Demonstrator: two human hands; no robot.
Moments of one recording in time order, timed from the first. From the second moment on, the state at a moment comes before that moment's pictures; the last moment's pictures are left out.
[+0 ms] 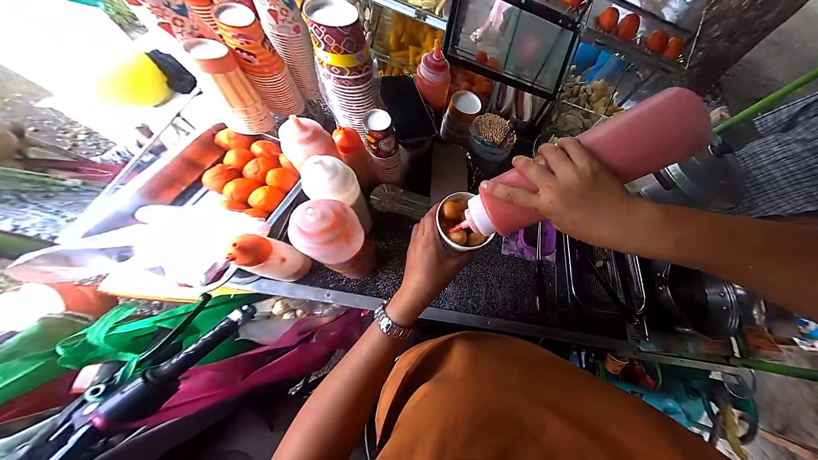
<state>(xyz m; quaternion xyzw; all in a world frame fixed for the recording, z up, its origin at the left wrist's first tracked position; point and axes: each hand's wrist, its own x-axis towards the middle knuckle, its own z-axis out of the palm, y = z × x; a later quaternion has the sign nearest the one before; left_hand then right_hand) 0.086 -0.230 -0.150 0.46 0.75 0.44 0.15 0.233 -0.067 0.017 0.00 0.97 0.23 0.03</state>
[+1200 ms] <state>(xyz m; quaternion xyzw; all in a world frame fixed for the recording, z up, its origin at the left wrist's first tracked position) 0.085 -0.242 -0.152 0.48 0.71 0.49 0.15 0.208 -0.071 0.068 -0.07 0.93 0.36 0.08</state>
